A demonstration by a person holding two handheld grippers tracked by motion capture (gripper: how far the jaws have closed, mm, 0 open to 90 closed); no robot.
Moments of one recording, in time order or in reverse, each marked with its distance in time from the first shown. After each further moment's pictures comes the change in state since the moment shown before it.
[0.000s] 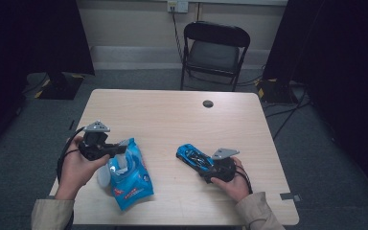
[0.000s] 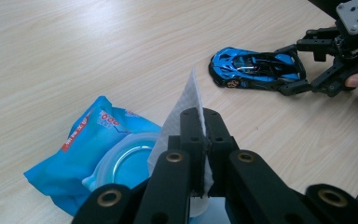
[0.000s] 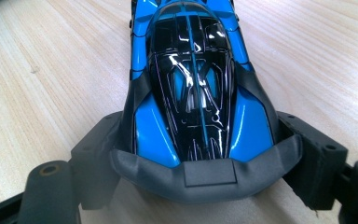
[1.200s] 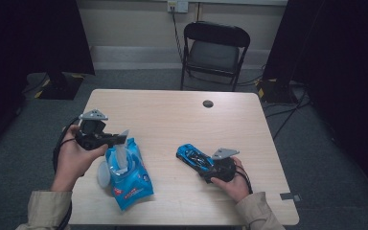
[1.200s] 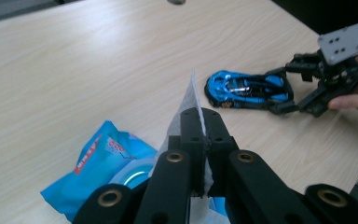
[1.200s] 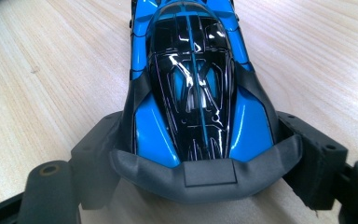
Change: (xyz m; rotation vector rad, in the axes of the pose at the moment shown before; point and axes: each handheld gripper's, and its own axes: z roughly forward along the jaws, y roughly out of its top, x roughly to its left) left arm -0.005 0.035 -0.024 -0.046 0.002 0.008; right arm 0.000 0.000 0.000 -0.002 -0.001 0.001
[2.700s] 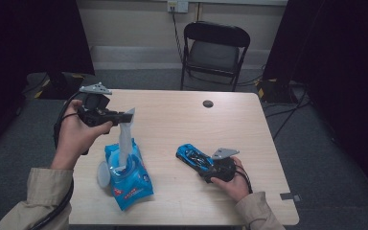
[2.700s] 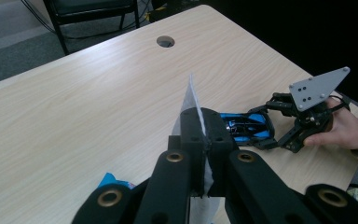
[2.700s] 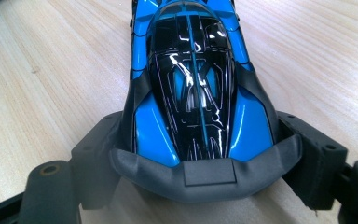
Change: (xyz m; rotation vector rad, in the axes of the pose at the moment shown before) left arm -0.011 0.060 -0.012 -0.025 -0.020 0.054; right arm 0.000 0.000 0.000 0.001 0.005 -0.001
